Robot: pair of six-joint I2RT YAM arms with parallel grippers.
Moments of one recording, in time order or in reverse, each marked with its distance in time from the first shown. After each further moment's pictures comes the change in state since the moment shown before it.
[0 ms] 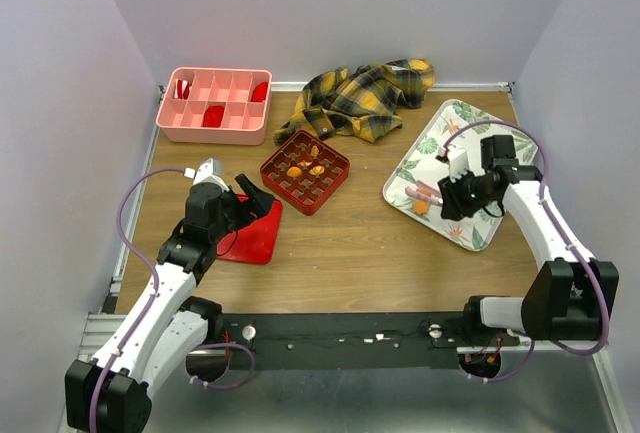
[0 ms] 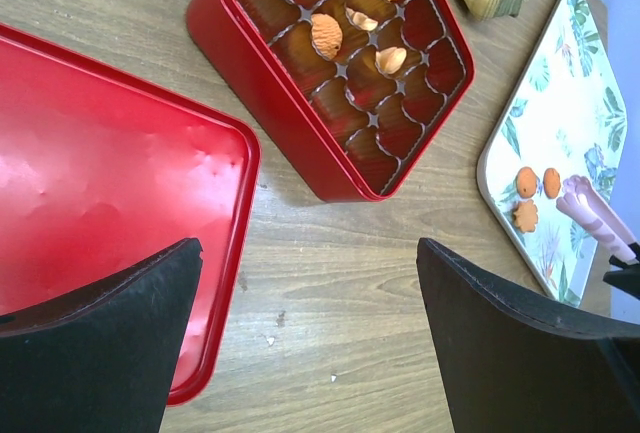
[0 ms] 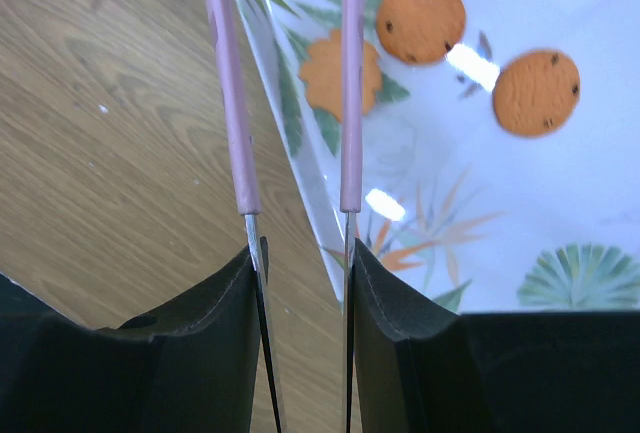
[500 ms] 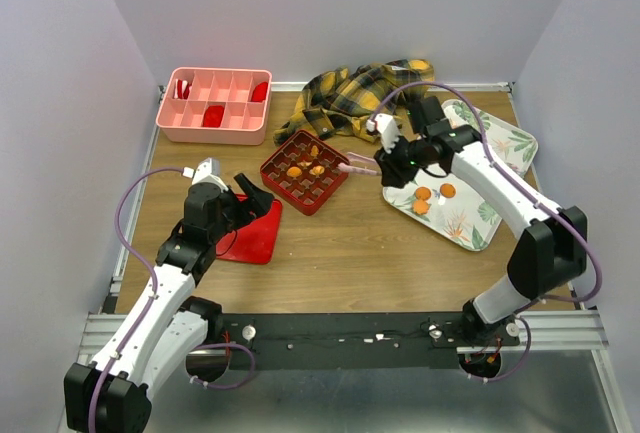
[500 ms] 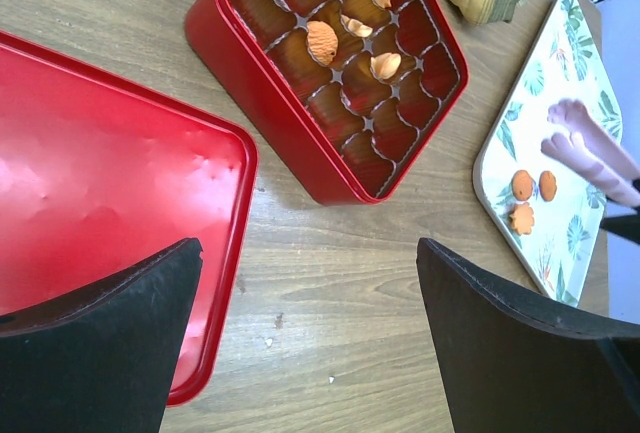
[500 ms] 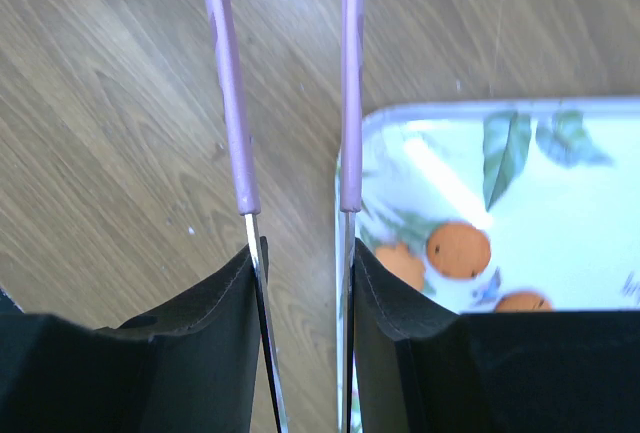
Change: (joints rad) left arm -0.001 -0.014 0.005 -0.008 -0.006 0.002; right arm 0.366 0.237 0.332 0.061 0.008 0.054
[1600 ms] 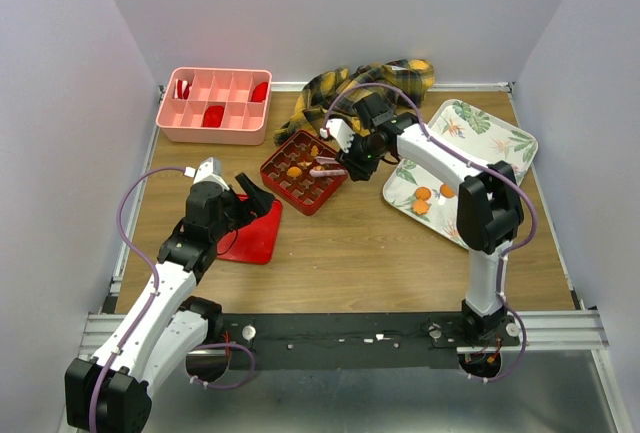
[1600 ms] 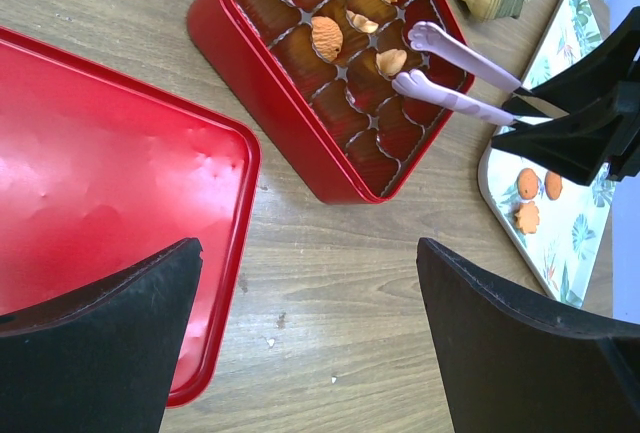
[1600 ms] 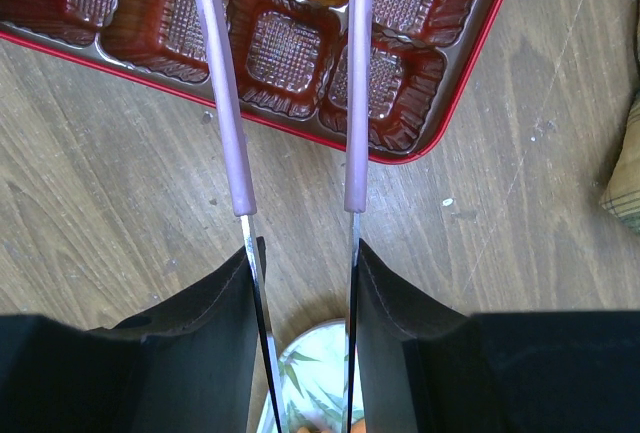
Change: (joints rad) left arm -0.001 0.022 0.000 0.007 0.000 0.000; right arm 0.170 0.444 0.345 0.014 0.094 -0.149
